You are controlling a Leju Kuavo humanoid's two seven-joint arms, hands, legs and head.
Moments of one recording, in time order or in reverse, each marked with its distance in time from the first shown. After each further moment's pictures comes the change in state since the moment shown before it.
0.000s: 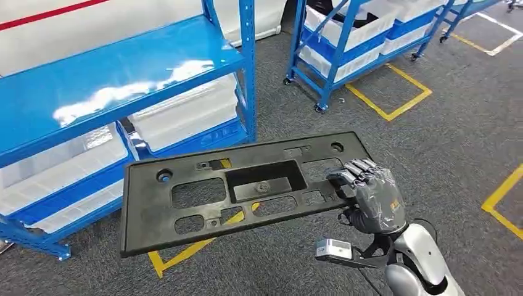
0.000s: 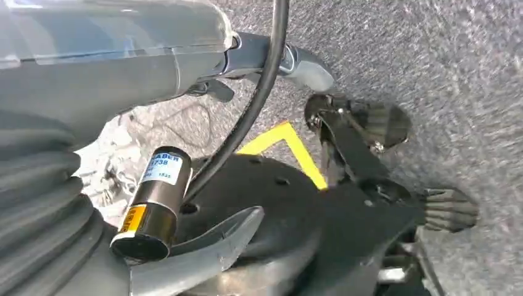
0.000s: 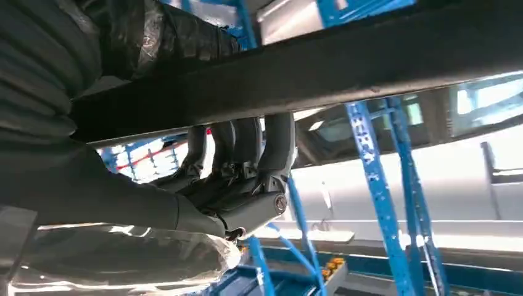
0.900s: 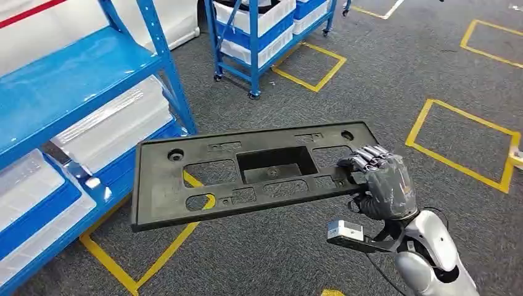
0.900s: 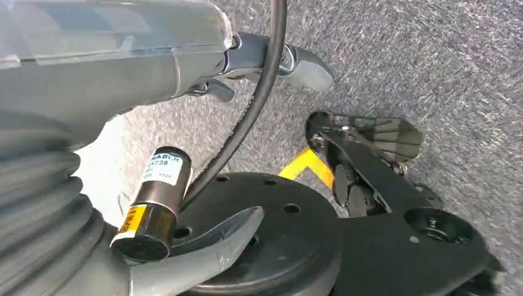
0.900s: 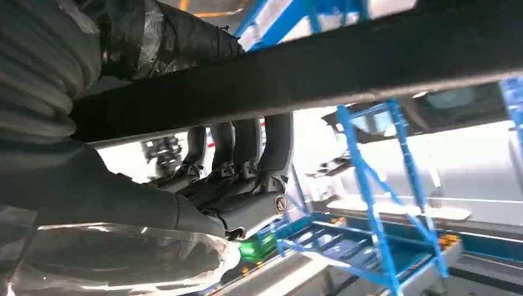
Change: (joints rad) left arm 0.004 0.003 0.006 -0.001 0.002 -0.007 -0.019; right arm -0.059 -0.036 -0.031 0.003 -0.063 0.066 0.019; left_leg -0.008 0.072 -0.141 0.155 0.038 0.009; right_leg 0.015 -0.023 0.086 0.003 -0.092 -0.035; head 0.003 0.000
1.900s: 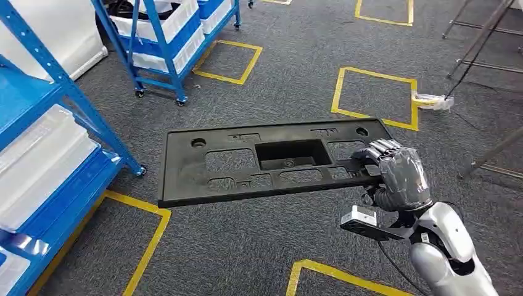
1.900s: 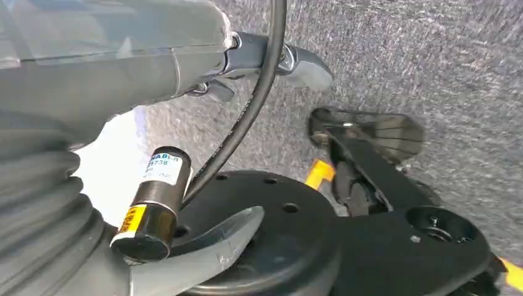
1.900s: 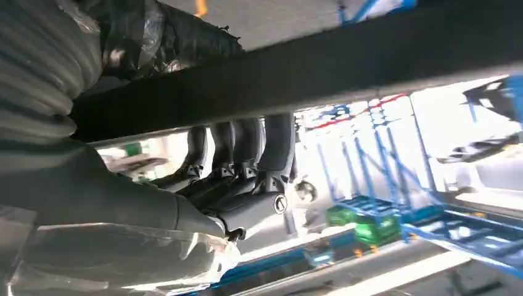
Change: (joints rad) left arm 0.001 0.004 0.005 0.000 0.006 -0.002 0.002; right arm -0.035 -0.046 -0.044 0.039 -0.044 0.059 0.018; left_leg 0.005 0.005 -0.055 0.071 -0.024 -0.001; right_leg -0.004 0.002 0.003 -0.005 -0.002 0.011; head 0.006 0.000
